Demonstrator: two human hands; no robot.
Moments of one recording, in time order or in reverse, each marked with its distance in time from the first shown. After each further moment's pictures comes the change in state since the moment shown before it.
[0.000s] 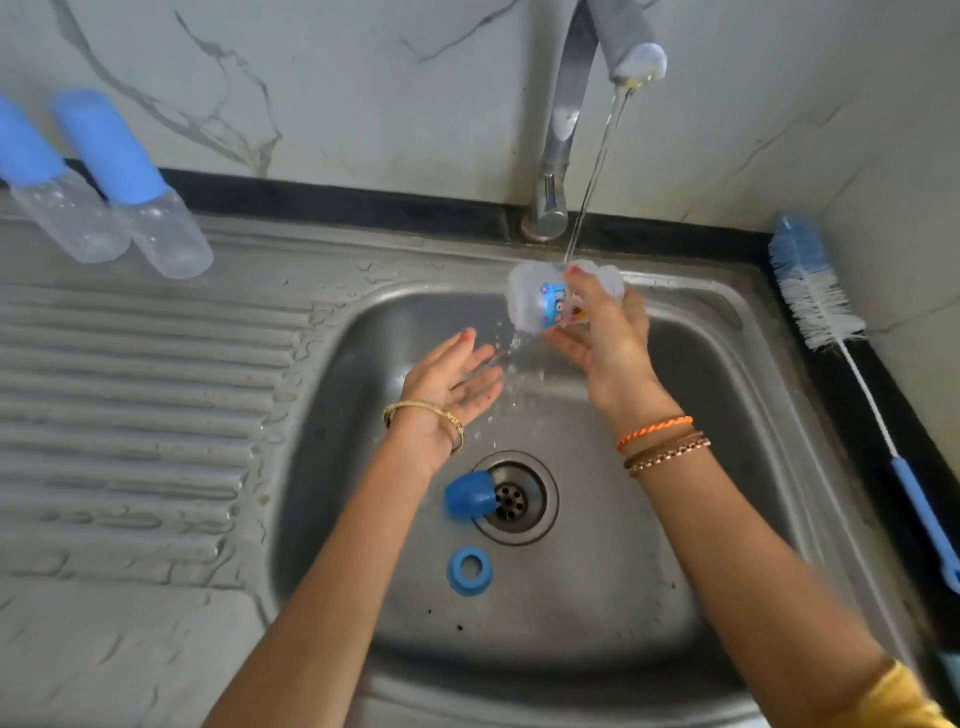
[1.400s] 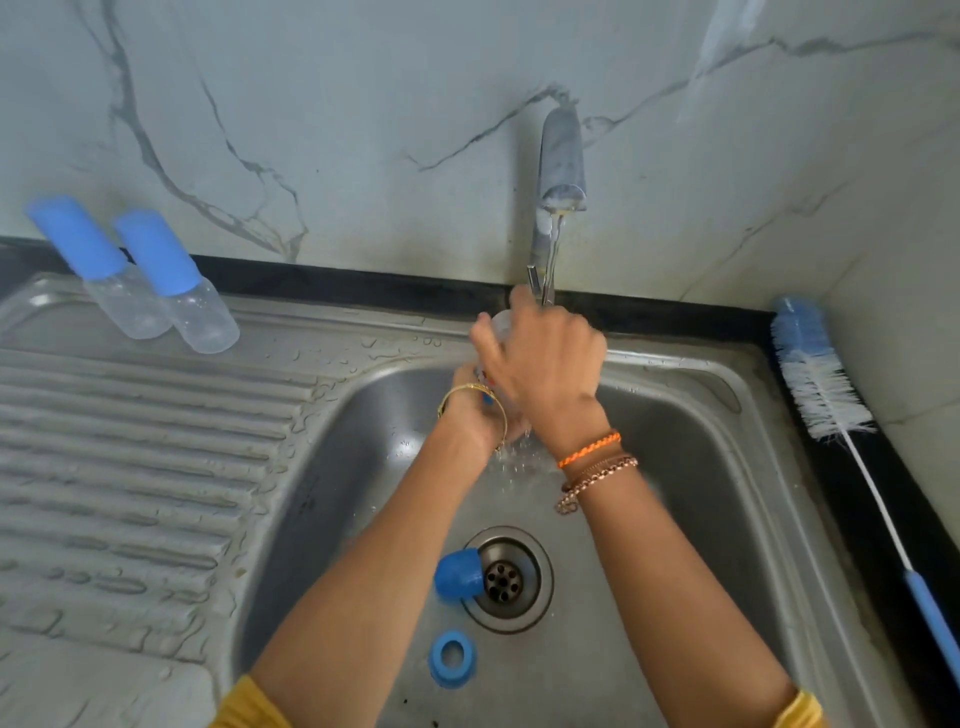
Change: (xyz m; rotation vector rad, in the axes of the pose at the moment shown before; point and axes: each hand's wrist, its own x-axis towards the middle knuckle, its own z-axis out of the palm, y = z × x) left_hand 0.054 0.014 0.078 -0.187 0.046 -0.212; right_hand 0.020 -0.039 0.034 -1.507 0.250 -1.026
